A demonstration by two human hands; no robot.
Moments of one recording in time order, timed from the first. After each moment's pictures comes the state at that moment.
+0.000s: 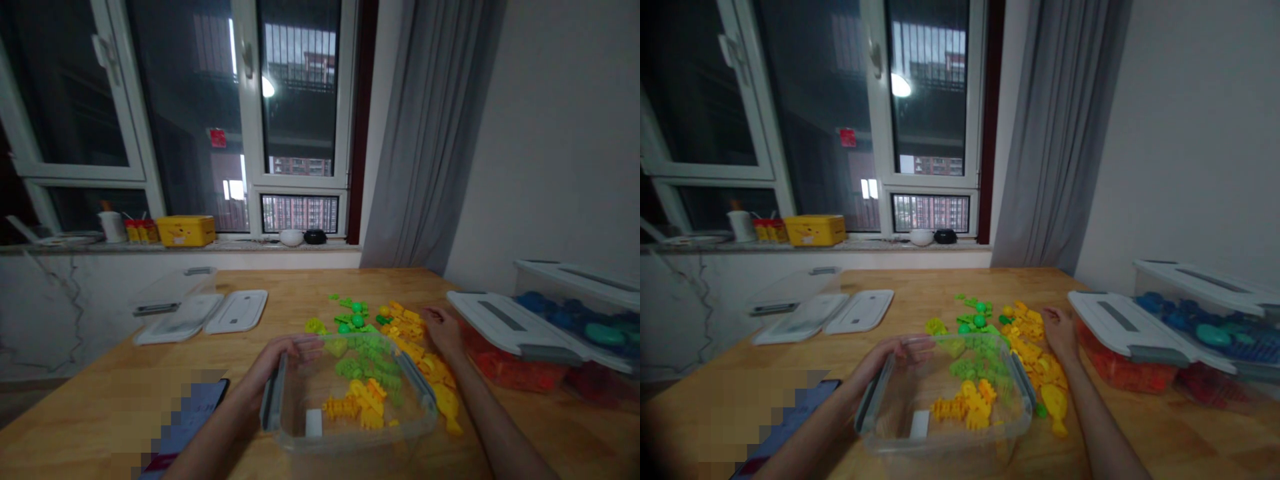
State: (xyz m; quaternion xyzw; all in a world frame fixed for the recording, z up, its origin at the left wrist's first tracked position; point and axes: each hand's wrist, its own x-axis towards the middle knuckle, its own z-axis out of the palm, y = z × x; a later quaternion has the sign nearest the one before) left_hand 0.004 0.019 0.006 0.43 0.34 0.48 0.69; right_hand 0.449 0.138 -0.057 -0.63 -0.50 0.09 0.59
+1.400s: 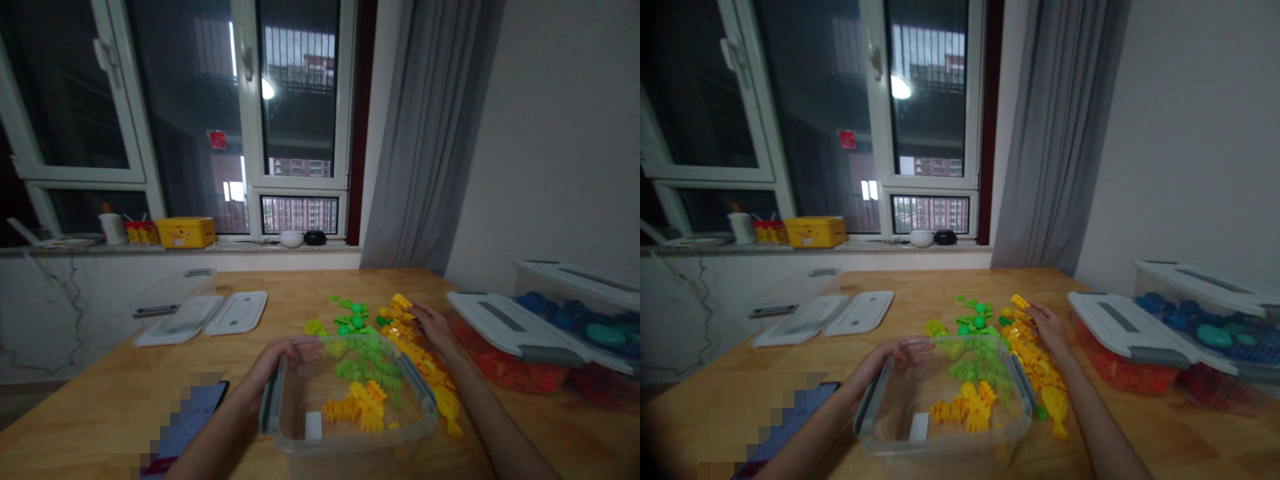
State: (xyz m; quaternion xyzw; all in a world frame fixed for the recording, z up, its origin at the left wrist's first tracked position) left_hand 0.002 0.017 0.004 0.42 0.34 0.47 0.70; right_hand 0.411 0.123 -0.038 -0.51 -0.42 0.34 0.67
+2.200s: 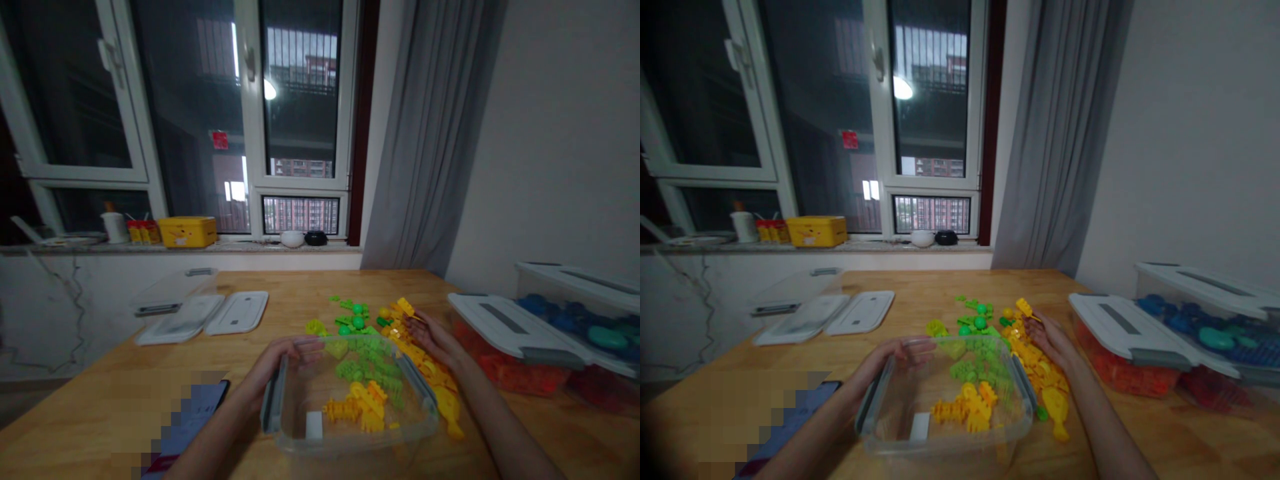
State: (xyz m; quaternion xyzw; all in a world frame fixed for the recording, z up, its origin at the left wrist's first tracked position) left_hand 0.003 0.017 0.005 0.41 0.35 0.47 0.70; right_hand 0.412 0.116 -0.036 -0.40 -0.32 0.57 0.64
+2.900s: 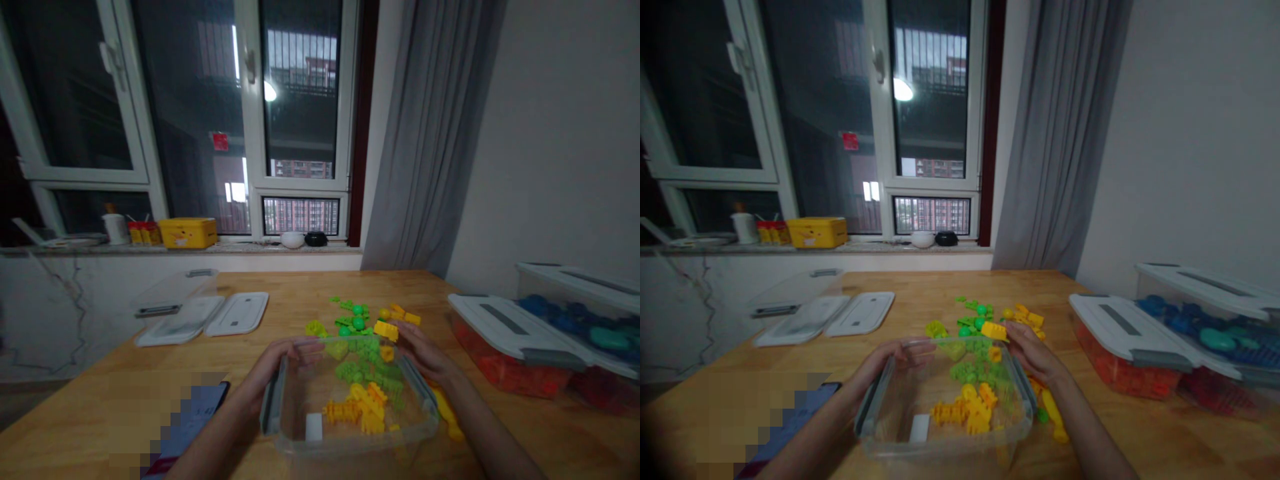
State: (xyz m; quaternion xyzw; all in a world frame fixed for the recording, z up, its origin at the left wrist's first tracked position) left_hand 0.002 0.020 0.002 0.42 0.33 0.47 0.70; right_hand 0.338 0.049 0.002 -0.29 -0.50 0.62 0.53
